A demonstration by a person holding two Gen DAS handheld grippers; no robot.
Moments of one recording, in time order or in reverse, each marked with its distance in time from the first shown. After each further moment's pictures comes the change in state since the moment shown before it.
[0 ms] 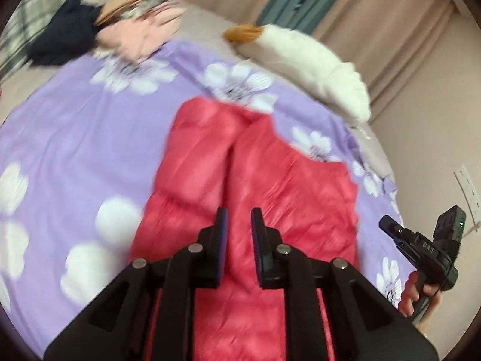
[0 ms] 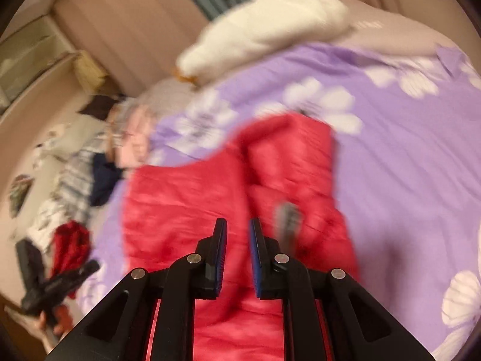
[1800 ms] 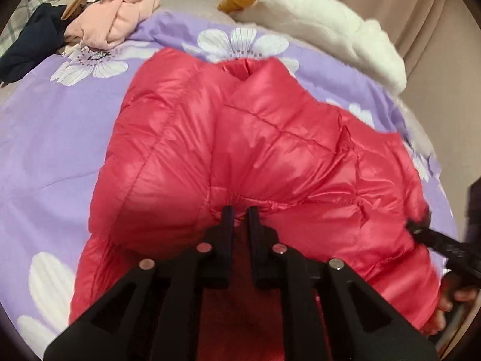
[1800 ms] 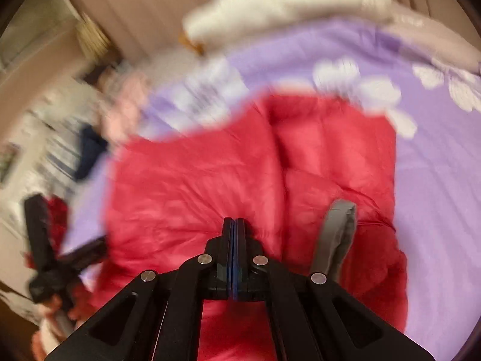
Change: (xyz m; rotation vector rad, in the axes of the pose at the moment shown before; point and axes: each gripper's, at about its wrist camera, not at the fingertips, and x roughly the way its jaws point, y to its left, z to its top) left arm 0.154 0.006 0.003 0.104 0.038 0.141; right arm 0.130 -0.037 0.003 -0.054 0.176 -0.091
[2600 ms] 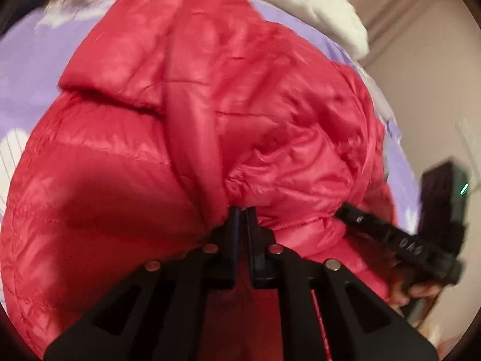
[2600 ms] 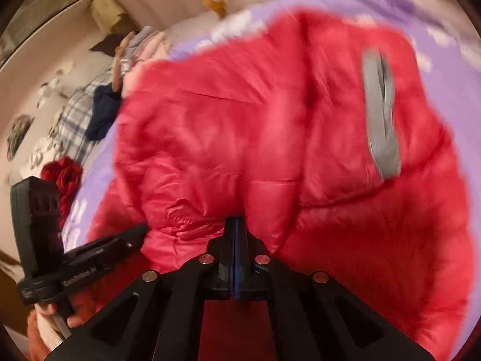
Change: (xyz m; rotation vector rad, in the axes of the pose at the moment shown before) left arm -0.021 -0.003 -0.067 -0.068 0.178 -0.217; right arm -0.012 0.018 -0.081 0.038 0.056 0.119
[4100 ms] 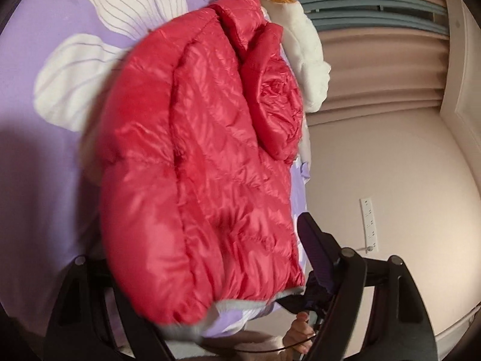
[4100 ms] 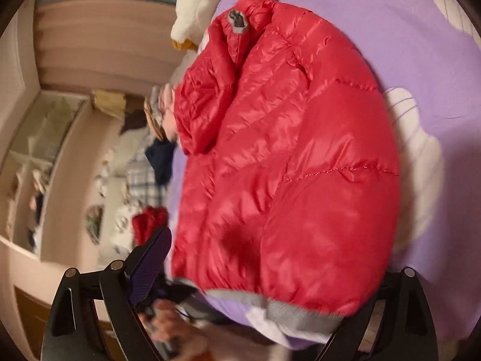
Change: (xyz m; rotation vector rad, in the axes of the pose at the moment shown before) left arm -0.138 0.060 -0.173 -0.471 -0.073 -0.495; right arm -0.118 -0.029 -0.173 0.506 -0.123 0.326
